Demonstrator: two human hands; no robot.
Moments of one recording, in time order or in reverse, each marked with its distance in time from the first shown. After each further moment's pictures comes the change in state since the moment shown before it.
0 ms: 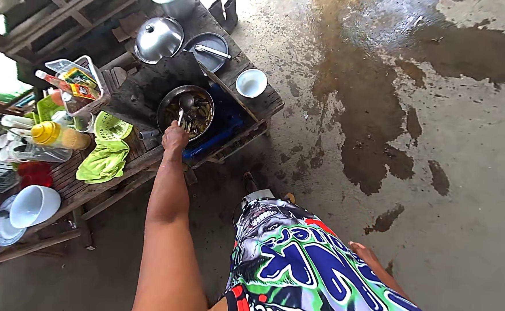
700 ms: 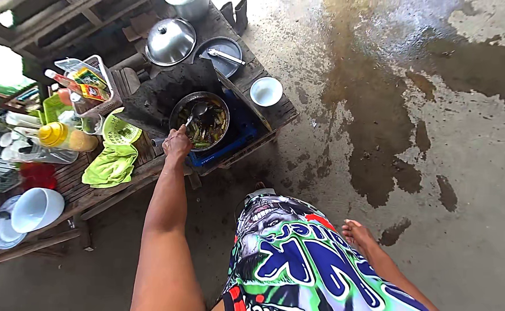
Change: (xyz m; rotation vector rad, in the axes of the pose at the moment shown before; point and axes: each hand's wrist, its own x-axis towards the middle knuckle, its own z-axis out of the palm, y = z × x) left_hand 0.051 -0.037 -0.013 0.176 0.002 0.071; right_hand 0.062 -0.095 0.062 -0.059 0.066 -0.232
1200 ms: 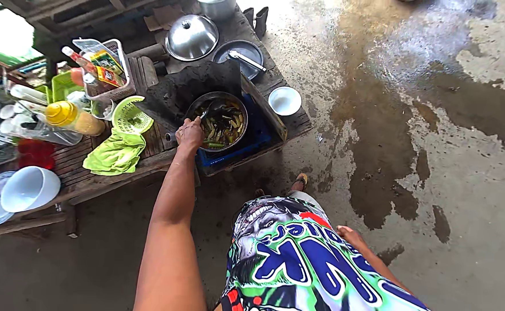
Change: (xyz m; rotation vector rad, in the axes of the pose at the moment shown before) left_hand 0.026 -0.012 -0.013 -0.057 -0.007 0.023; right_hand -0.015 -0.062 0.038 -0.178 -0.062 -0.043
